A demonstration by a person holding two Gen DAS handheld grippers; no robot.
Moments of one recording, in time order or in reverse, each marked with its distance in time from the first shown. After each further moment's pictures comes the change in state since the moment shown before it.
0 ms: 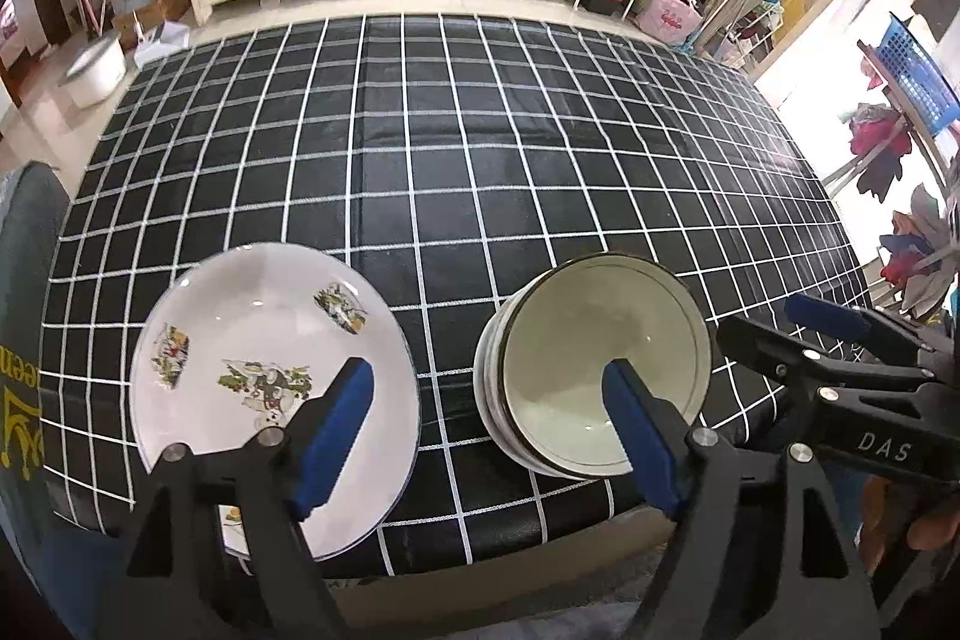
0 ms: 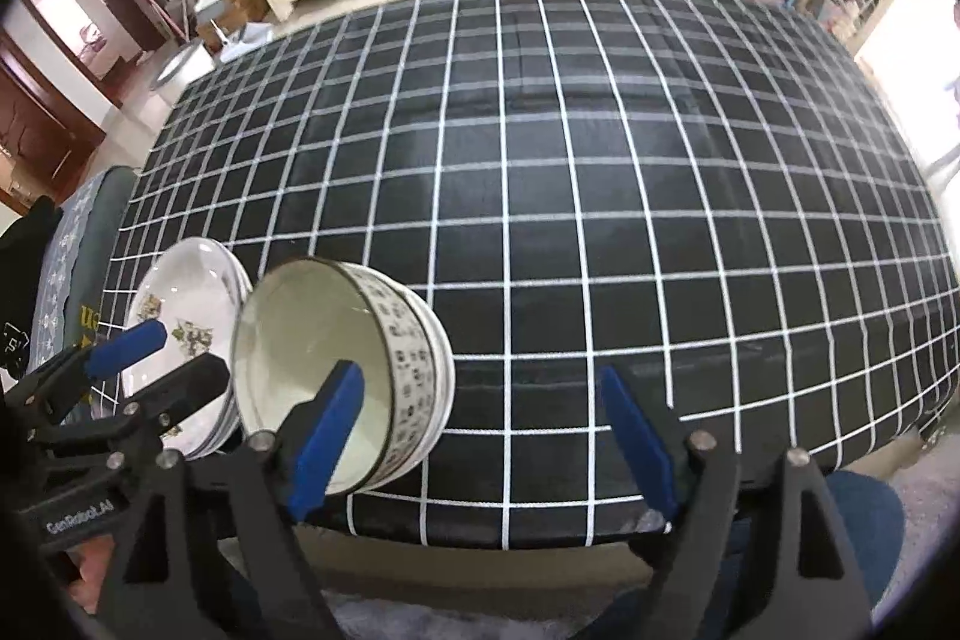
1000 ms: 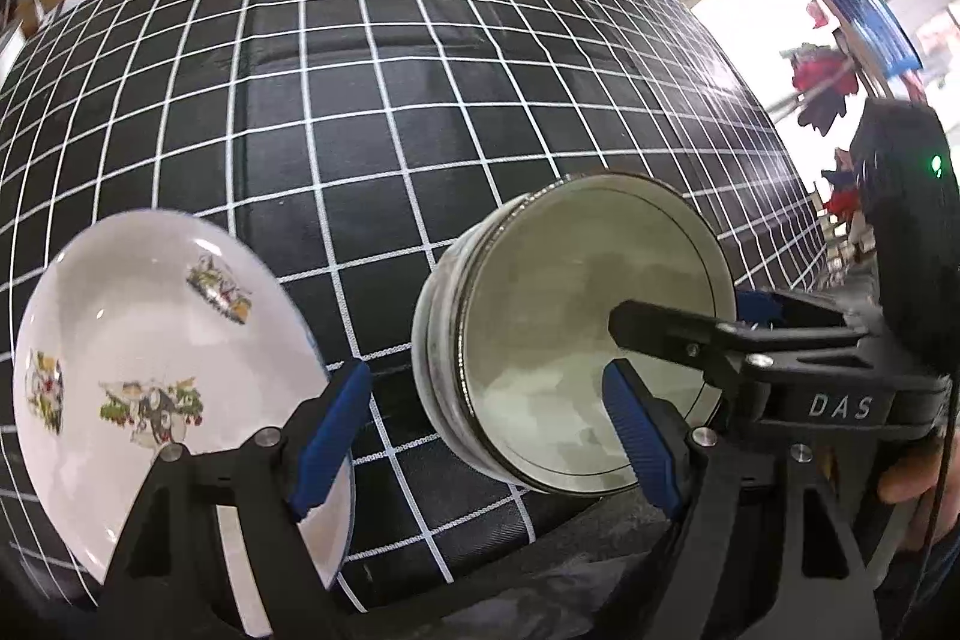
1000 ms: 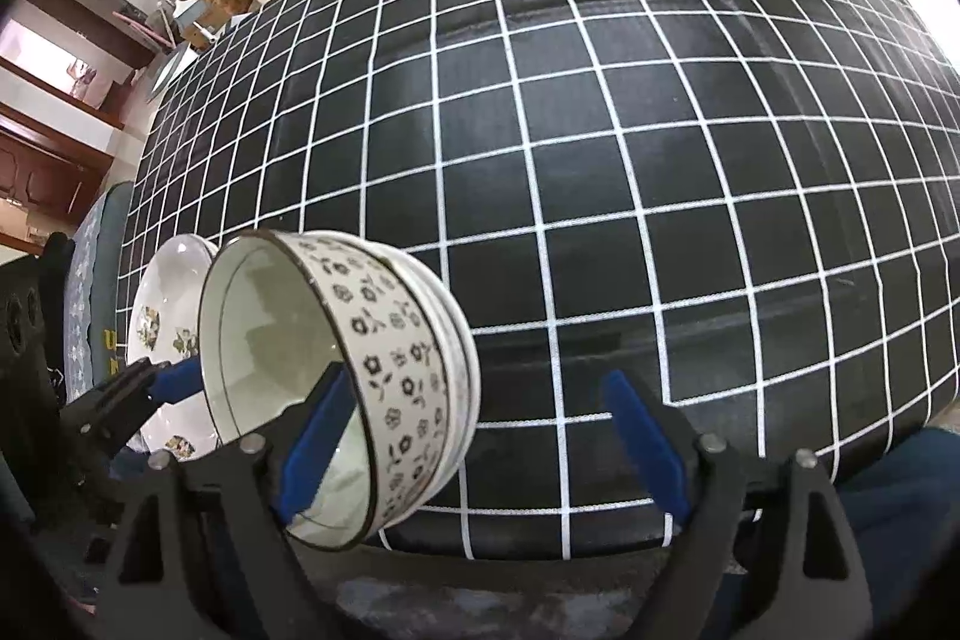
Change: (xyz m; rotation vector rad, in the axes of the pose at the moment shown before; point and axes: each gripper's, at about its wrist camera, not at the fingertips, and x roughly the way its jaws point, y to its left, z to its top) left arm 0.063 0.005 0.001 0.104 0.155 -0.209; right arm 0.045 -0.010 -0.003 0.134 0.120 0.110
